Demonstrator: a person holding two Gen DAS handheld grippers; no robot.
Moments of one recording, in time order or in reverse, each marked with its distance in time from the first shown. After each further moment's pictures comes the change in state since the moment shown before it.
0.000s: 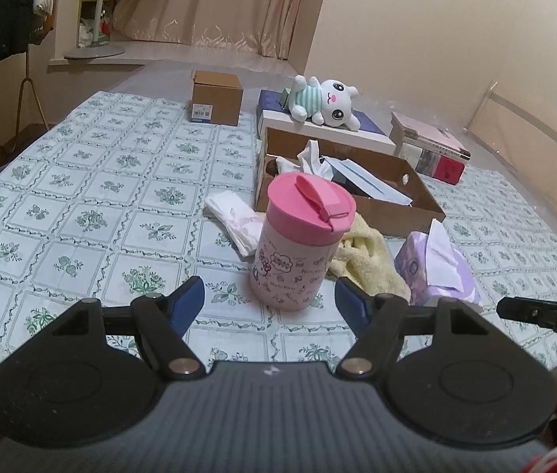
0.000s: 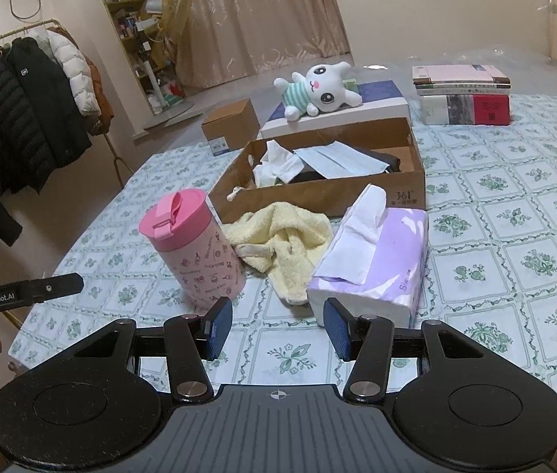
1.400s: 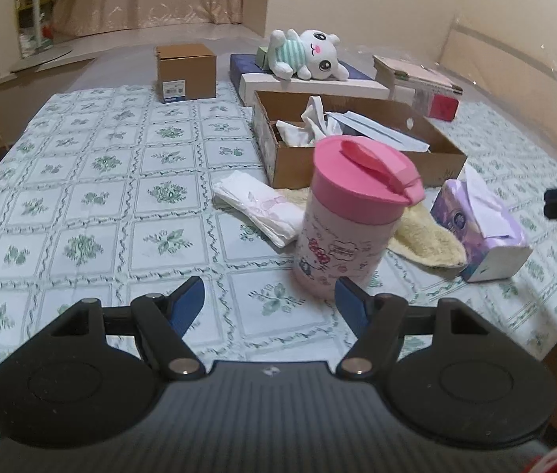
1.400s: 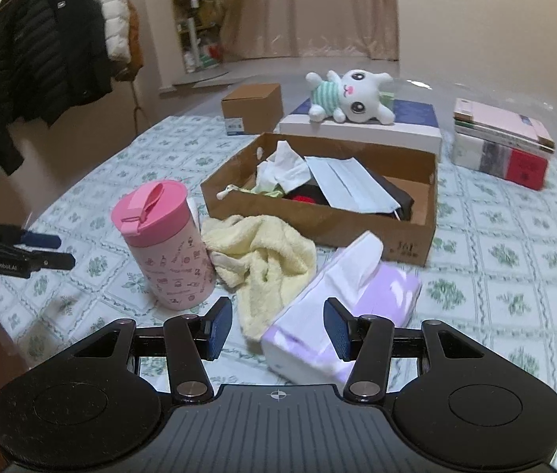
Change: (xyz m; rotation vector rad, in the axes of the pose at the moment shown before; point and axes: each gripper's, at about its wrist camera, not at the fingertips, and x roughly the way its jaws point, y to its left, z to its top) left arm 0.074 0.057 0.024 0.218 0.120 -0.073; right arm 0.042 -0.024 0.052 -0.268 0.082 0.016
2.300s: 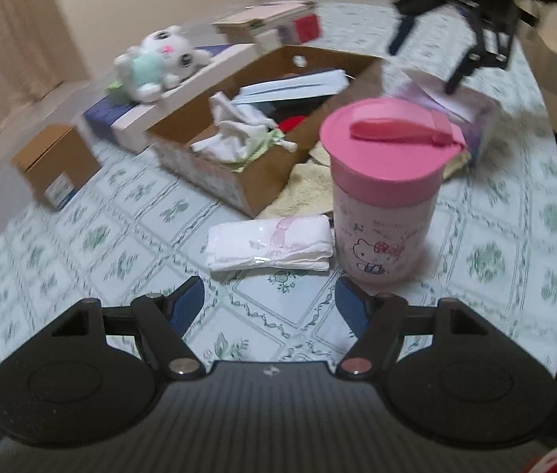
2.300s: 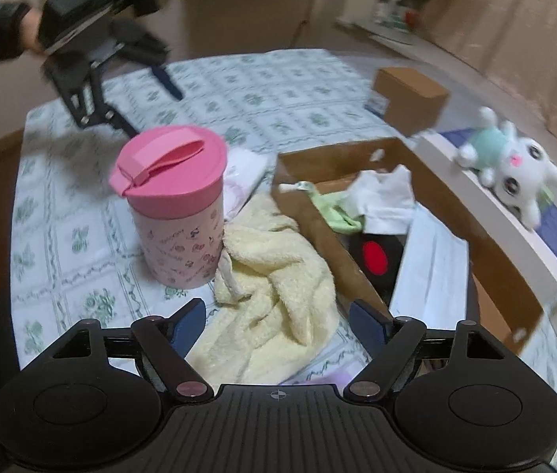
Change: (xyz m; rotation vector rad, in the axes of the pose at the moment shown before) left arm 0.078 0.051 0.063 0.708 0.053 -0.271; right arm 0.127 -0.006 0.075 -0.655 0.197 0.261
